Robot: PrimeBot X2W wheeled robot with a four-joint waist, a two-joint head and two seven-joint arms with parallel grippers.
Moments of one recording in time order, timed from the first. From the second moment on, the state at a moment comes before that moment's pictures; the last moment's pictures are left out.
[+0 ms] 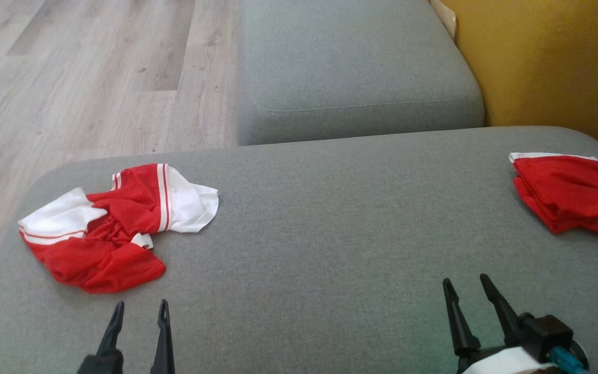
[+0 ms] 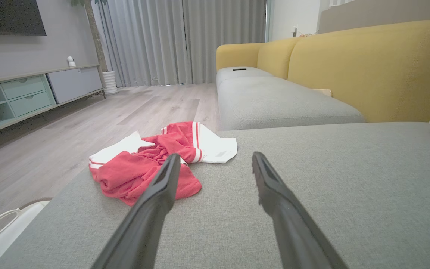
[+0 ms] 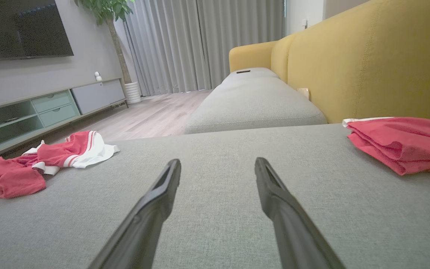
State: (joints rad) left arm 0.29 0.08 -0.14 0.04 -0.05 0.13 -0.26; right arm 0.12 -0.07 0.14 0.31 0.18 0.12 -0.25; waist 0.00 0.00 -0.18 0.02
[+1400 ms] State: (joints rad) left arm 0.30 0.09 -0.08 0.06 -0.02 0.08 -0.26; right arm 0.13 -0.05 0.17 0.32 0.22 0.12 -0.25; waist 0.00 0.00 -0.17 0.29
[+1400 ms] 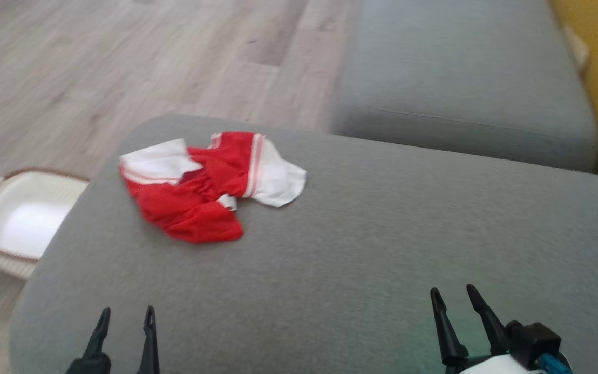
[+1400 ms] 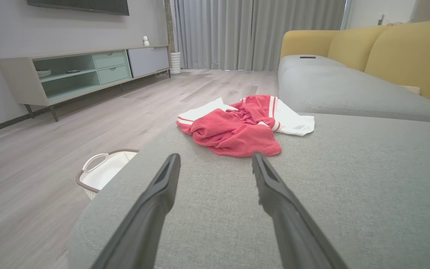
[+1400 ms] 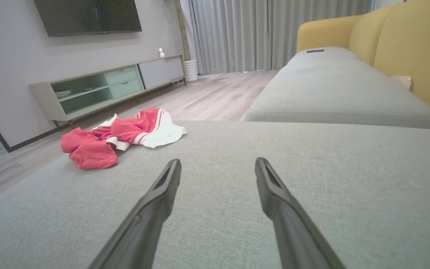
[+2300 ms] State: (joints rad) left arm 0.11 0.19 0.00 0.02 -0.01 0.05 -0.26; right arm 0.09 -0.07 0.17 0.34 0.18 0.12 -0.25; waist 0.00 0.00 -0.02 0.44
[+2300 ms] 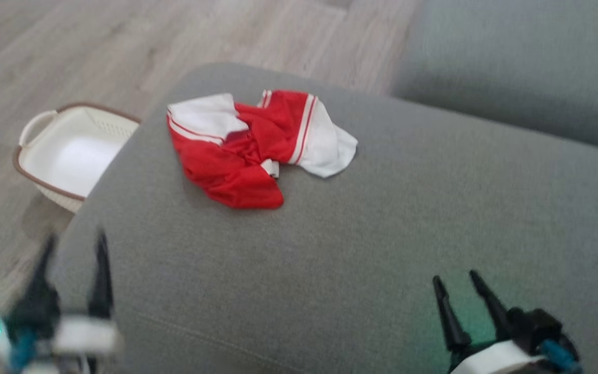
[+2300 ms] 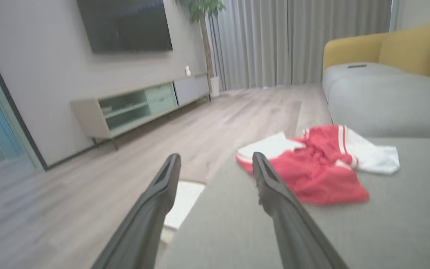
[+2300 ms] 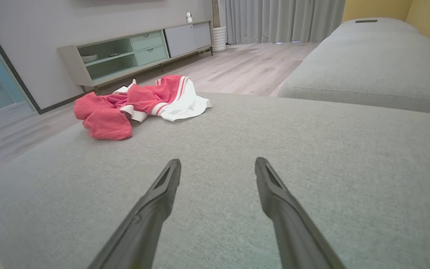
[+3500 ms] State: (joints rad) left arm -1.09 0.38 -0.46 1.04 -0.44 -0.13 0.10; right arm -0.26 -0.31 0.06 0.11 0.10 0.12 -0.26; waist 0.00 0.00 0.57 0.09
